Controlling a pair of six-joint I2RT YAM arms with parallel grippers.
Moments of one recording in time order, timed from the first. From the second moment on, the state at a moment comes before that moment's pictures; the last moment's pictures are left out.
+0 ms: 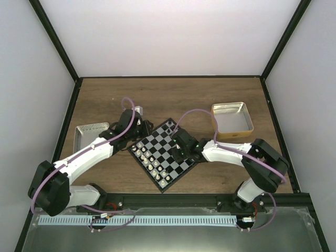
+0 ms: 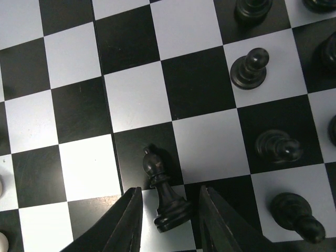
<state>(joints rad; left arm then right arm) -0.59 1.28 0.81 -0.22 0.00 -0.68 0.89 1.56 0.79 -0.25 0.03 0.40</state>
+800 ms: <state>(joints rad) -0.59 1.26 0.68 -0.01 0.36 -0.83 0.90 1.36 0.64 -0.07 0.06 0.39</state>
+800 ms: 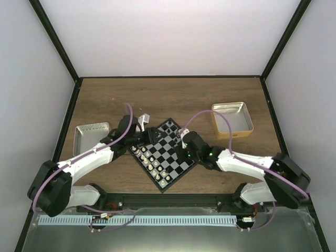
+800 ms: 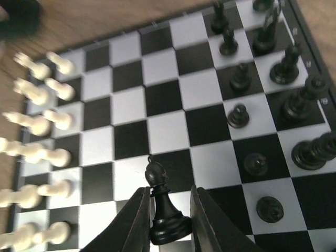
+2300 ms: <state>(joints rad) -0.65 1.38 0.73 0.14 0.58 -0.83 0.90 0.94 0.47 0.06 0.25 0.55</state>
